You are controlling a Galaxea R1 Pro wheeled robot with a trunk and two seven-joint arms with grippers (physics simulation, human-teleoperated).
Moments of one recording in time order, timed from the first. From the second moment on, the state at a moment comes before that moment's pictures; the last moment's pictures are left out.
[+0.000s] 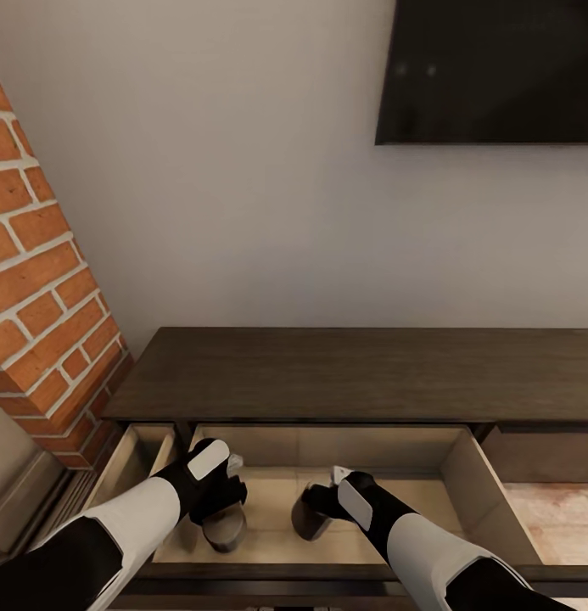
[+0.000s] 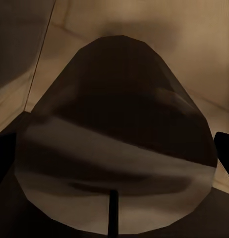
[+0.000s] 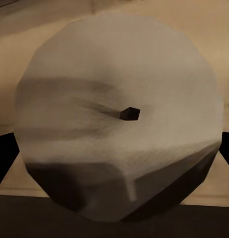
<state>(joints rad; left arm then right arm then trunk) -0.89 -0.06 -0.68 -0.26 1.43 0.62 0.72 -0.77 0.17 0.40 -0.23 -0.72 0.43 -0.14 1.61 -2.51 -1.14</state>
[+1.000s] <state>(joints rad) -0.89 -0.07 -0.68 -0.26 1.43 0.55 0.69 -0.77 0.17 0.40 -0.23 -0.71 0.43 -0.14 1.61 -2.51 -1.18</state>
